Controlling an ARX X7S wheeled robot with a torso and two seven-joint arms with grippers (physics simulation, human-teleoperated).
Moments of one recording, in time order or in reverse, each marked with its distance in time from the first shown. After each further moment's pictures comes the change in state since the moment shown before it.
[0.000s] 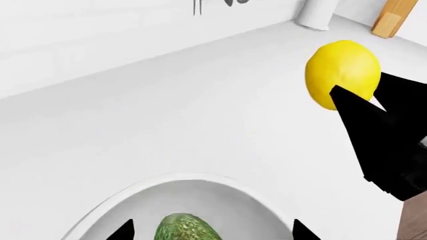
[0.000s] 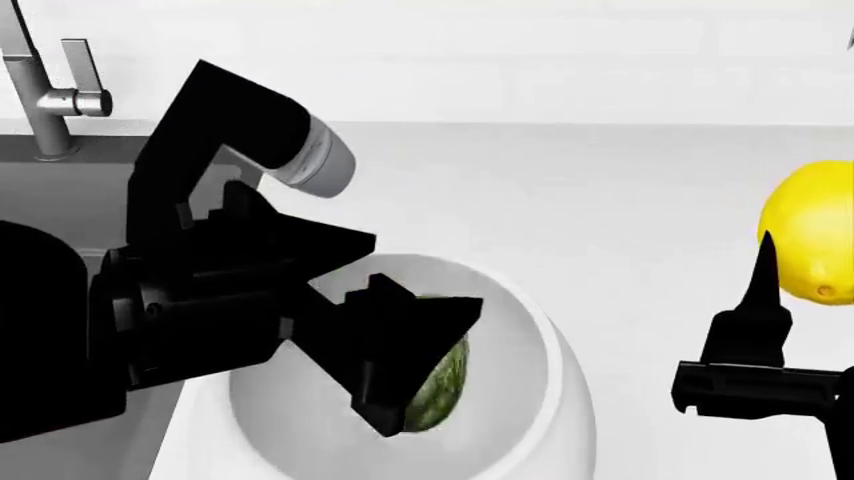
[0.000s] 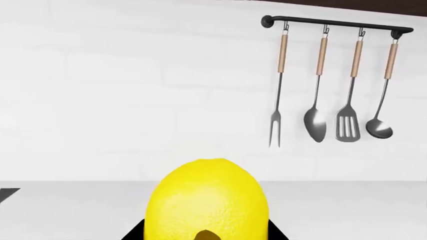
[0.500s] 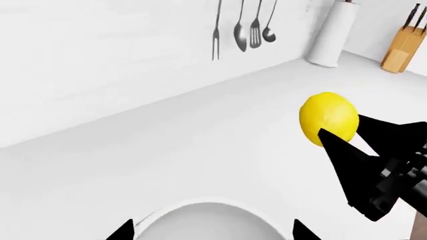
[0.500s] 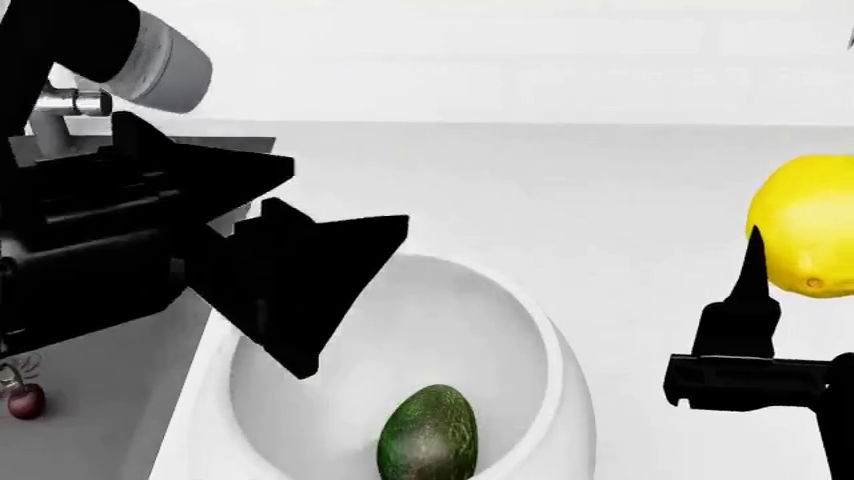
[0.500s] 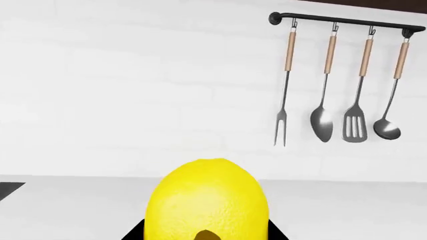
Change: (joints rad) left arm -0.059 -0.122 -0.091 0.107 -0.119 0.025 -0.098; right arm 0.061 0.006 -0.032 0.012 0.028 0.037 -0.002
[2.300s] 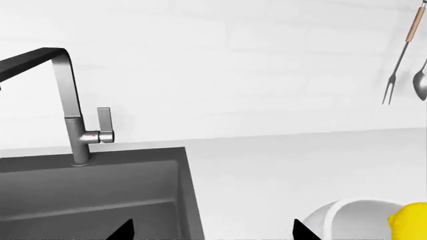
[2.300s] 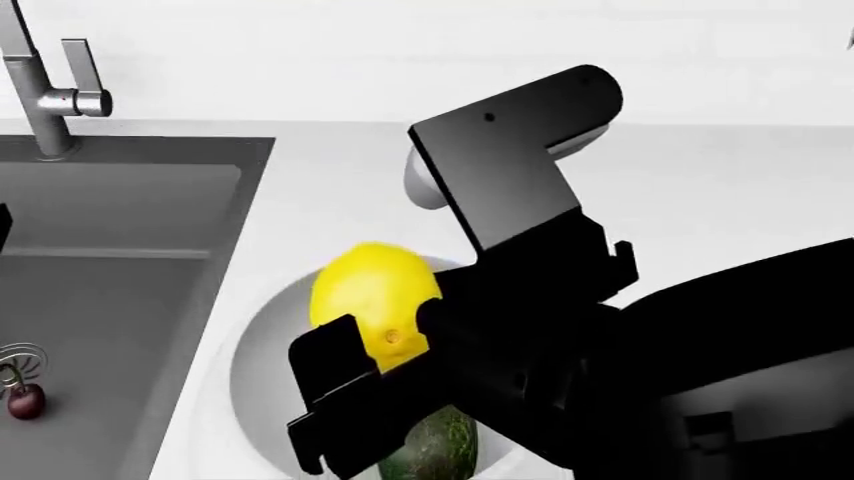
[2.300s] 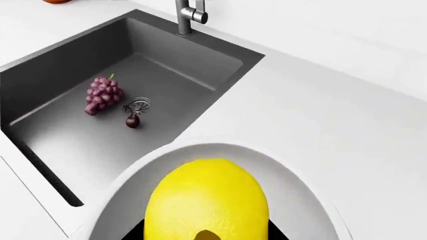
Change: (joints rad) left arm 0.493 -0.652 -0.338 0.398 0.090 0.302 -0.079; right arm 1.073 -0.318 -0.765 0.385 0.951 0.519 0.176
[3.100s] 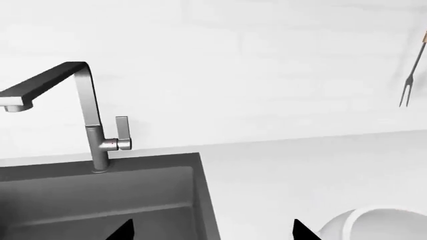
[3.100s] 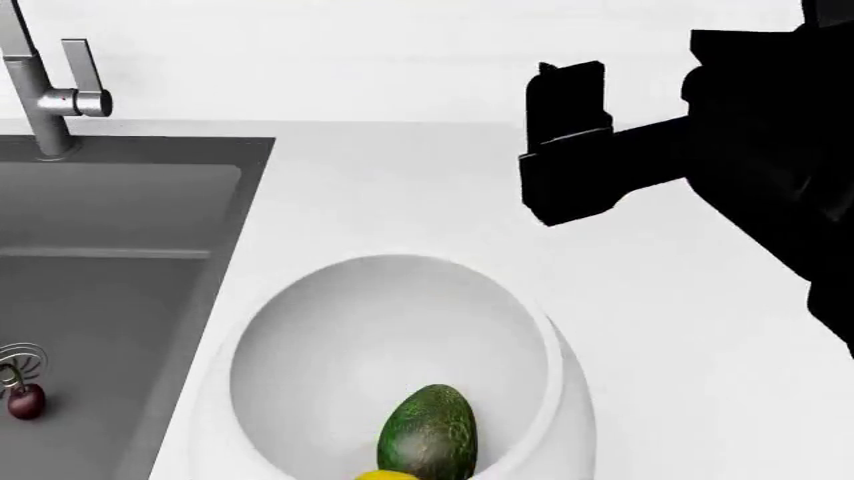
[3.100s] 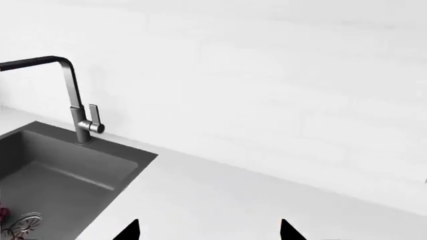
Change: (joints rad) left arm -0.080 -0.021 -0.004 -0.039 -0.031 -0.070 -0.012; right arm 0.072 0.199 0.148 0.085 -0.383 -0.075 -0.273
